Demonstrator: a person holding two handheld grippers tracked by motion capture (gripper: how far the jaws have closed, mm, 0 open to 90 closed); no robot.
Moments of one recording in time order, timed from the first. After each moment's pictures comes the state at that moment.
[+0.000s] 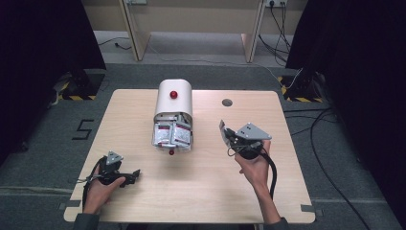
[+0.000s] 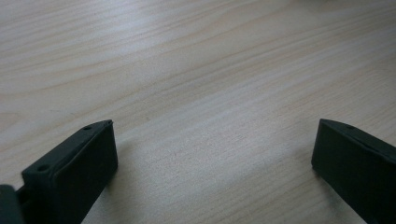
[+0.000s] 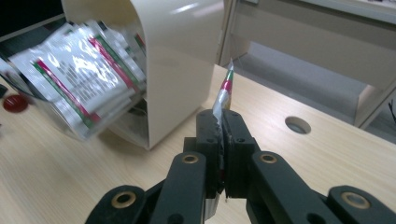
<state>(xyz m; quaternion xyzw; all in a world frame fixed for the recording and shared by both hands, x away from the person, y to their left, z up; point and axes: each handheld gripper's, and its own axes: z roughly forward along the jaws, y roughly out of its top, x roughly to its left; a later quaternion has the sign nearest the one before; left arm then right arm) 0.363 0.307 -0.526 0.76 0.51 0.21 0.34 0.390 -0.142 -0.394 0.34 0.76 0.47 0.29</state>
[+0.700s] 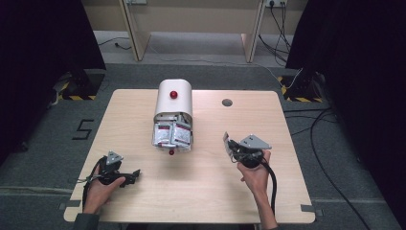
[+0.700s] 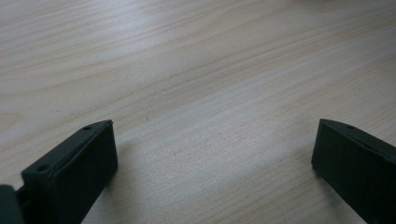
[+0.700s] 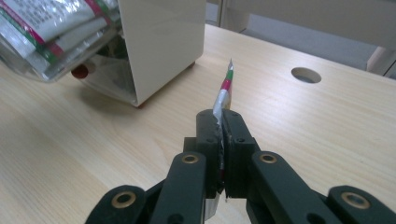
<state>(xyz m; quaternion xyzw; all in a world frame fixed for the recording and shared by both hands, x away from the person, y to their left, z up) 0.363 0.307 -0.526 0.76 0.51 0.21 0.34 0.393 -0.155 -0.450 0.38 0.76 0.45 0.26</state>
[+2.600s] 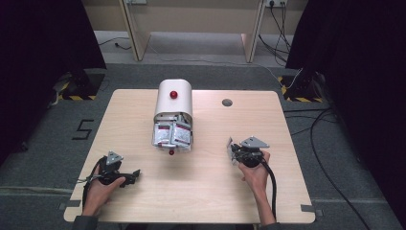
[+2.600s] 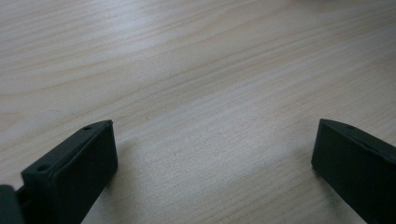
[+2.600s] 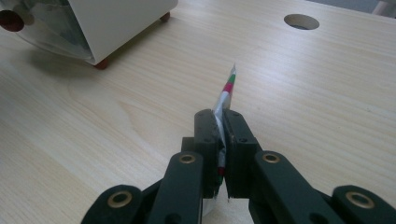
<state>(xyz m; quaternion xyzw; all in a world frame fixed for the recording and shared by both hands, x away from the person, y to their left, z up) 0.363 0.307 -0.526 0.76 0.51 0.21 0.34 0.413 -0.167 -0.486 0.43 0.77 0.41 0.24</state>
